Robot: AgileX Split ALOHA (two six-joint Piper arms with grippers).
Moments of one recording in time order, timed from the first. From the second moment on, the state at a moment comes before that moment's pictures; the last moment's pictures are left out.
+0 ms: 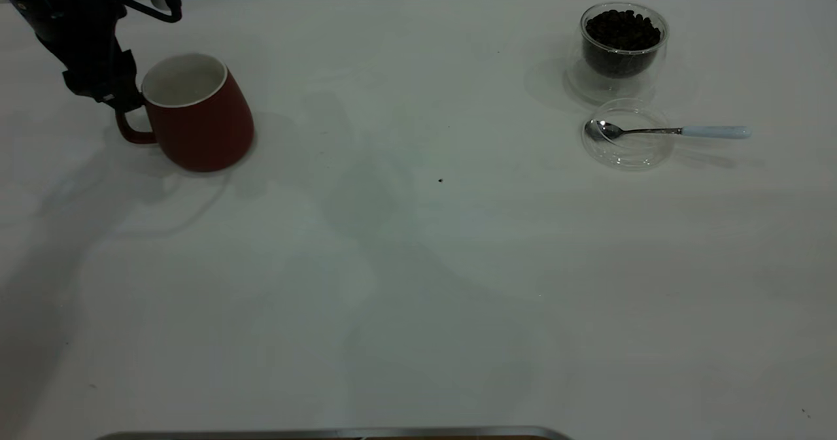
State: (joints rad) left arm -0.06 2.24 -1.33 0.14 0.29 0.90; right arm 0.01 -0.02 -0.47 -0.04 1.13 0.05
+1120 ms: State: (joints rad) left arm -0.21 2.40 -1.34 0.15 0.09 0.90; right arm 0.01 -0.02 -0.47 -0.04 1.13 0.05
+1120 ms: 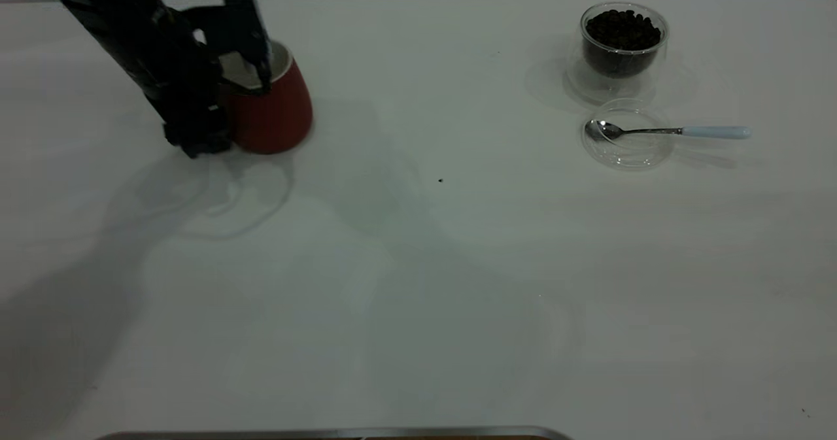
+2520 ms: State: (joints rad) left arm -0.36 2.41 -1.34 0.15 -0.18 0.83; right arm 0.01 -0.02 -0.47 -0.04 1.13 0.05
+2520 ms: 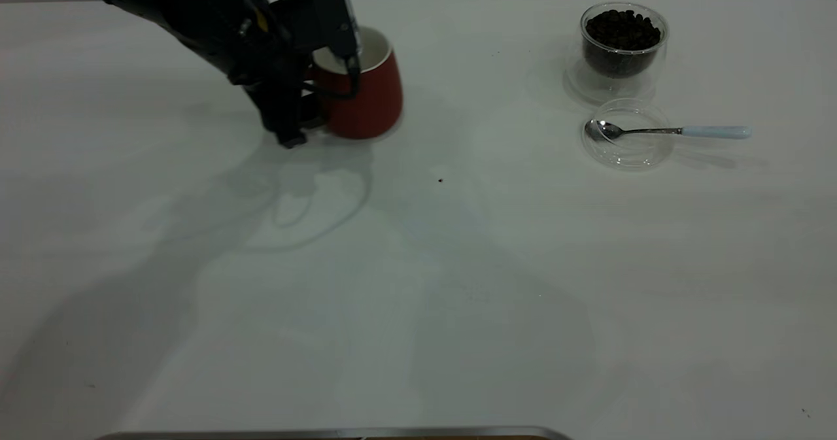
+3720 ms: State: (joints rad) left arm -0.37 2.25 -1.34 0.15 0.36 0.68; right arm 0.01 -0.02 -0.47 -0.04 1.13 0.05
